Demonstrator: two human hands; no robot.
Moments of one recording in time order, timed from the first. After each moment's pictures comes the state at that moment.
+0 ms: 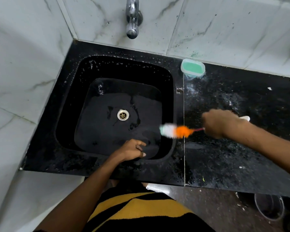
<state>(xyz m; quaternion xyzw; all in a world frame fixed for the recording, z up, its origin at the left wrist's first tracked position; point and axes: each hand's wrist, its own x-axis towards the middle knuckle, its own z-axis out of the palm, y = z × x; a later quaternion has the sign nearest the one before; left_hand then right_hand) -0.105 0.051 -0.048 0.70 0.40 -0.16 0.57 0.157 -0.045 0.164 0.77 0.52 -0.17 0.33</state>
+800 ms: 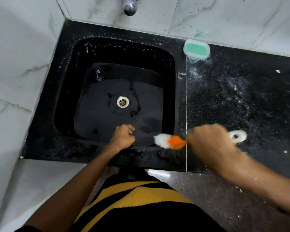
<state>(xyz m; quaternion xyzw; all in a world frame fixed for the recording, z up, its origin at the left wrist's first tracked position) -0.127 0.055 -0.045 0.73 0.51 -0.07 0.46 0.043 -0.084 0.194 0.69 0.63 -0.12 0.34</state>
